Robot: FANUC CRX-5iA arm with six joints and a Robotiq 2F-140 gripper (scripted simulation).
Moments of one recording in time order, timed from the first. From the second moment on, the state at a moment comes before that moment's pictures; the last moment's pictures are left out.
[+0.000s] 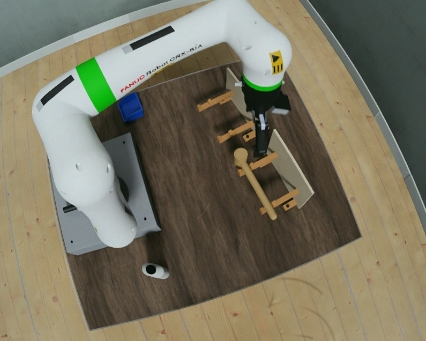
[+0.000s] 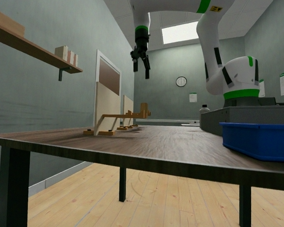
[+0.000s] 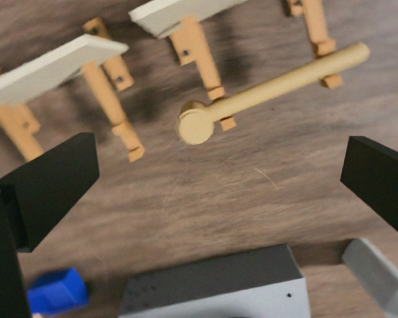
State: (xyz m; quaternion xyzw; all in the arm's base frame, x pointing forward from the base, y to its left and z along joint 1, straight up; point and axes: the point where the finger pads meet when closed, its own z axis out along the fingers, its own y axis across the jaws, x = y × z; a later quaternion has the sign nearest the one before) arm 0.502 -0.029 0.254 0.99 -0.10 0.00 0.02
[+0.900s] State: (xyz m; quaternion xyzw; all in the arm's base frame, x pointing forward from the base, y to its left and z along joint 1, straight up) arm 0.503 -0.043 0.188 0.94 -0.35 0.00 0.00
